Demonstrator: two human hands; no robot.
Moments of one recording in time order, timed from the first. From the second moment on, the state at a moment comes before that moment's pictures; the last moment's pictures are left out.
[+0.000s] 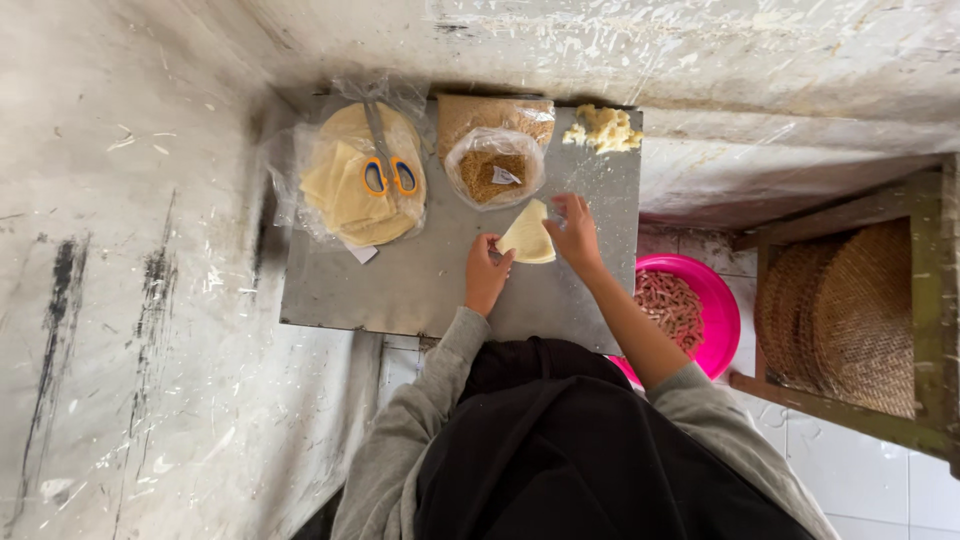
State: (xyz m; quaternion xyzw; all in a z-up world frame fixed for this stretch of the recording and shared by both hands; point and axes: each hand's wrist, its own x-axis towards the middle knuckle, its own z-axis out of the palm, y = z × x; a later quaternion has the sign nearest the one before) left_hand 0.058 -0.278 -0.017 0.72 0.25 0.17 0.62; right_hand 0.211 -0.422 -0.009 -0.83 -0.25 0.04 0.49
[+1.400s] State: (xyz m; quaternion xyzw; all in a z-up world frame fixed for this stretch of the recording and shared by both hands) left_hand 0.023 -0.206 0.025 0.87 0.20 0.27 0.36; right_hand 0.149 -0.429 0.019 -0.82 -0.46 -0.08 0.32
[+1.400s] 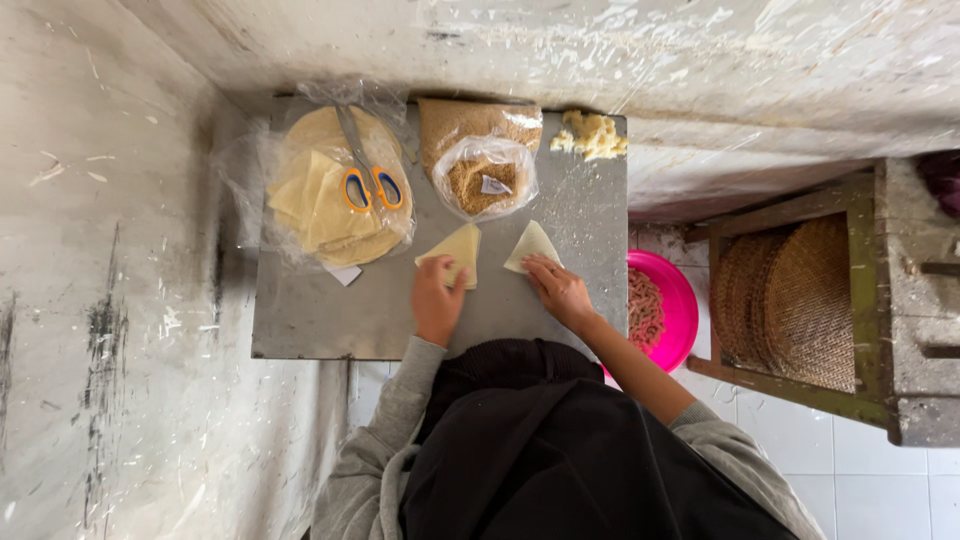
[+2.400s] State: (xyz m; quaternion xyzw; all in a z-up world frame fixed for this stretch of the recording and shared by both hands) left_hand 0.095 -0.262 -0.016 0.87 0.17 0.20 0.42; right_hand 0.276 -0.444 -0.046 -0.78 -0.07 0.28 0.56
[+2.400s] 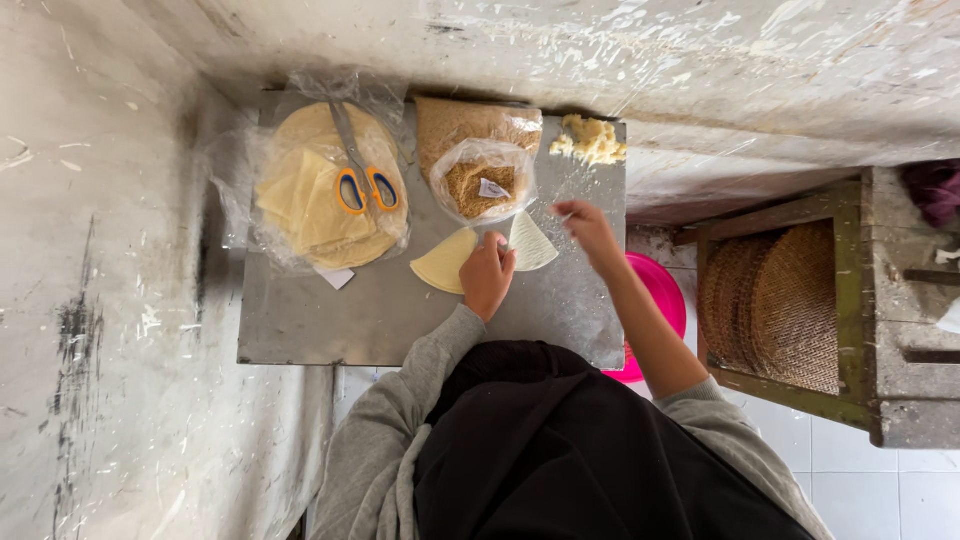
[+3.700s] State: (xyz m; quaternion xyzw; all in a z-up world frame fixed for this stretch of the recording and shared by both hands) left_hand 0.087 -0.248 -0.015 0.86 0.13 0.12 0.48; right_hand 0.184 -0.414 -0.012 -0.91 -0.42 0.00 0.01
